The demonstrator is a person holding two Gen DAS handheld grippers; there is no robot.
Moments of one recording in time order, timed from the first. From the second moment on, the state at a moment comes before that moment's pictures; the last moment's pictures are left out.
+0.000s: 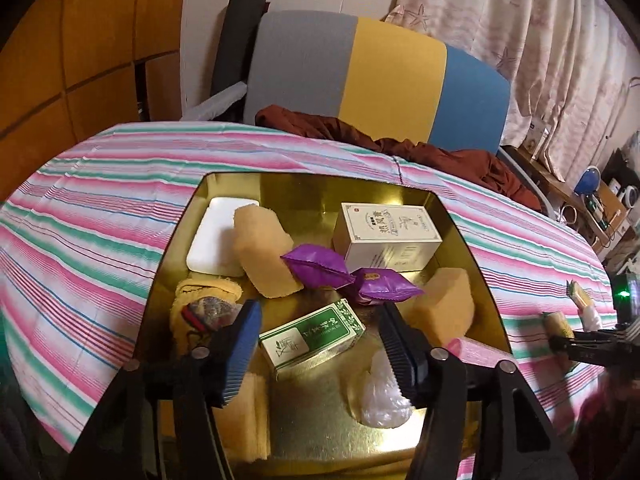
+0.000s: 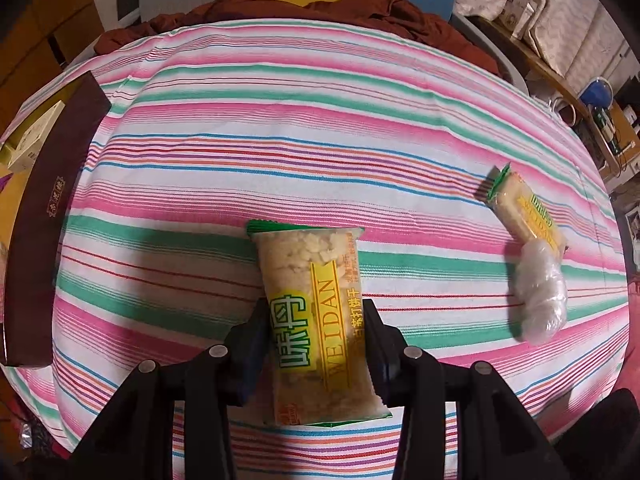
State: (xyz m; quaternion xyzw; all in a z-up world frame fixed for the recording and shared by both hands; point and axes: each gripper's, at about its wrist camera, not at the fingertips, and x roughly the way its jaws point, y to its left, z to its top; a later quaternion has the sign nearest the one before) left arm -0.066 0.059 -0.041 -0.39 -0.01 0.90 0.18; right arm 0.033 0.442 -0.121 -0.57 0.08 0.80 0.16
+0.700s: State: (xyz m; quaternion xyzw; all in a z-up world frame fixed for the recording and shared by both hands) left arm -0.039 0.029 -0.021 -0.37 0.00 0.92 0.16; right arm -0.046 0.260 -0.032 -0.46 0.12 0.88 -0.06
